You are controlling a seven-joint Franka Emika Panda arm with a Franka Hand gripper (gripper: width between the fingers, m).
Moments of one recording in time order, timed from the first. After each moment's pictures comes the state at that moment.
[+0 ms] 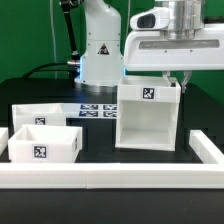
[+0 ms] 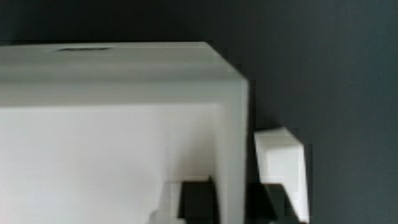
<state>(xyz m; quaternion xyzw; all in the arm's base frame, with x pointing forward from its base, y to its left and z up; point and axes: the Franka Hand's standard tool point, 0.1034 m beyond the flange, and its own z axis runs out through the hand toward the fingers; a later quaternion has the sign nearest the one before) 0.502 0.115 0.095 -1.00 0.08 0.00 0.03</state>
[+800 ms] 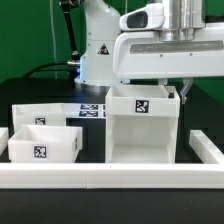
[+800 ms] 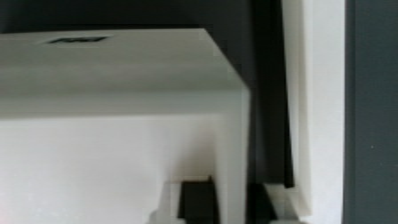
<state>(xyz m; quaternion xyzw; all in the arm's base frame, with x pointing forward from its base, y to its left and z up) 0.571 0.092 0.098 -0.99 0.09 -0.03 0.04</state>
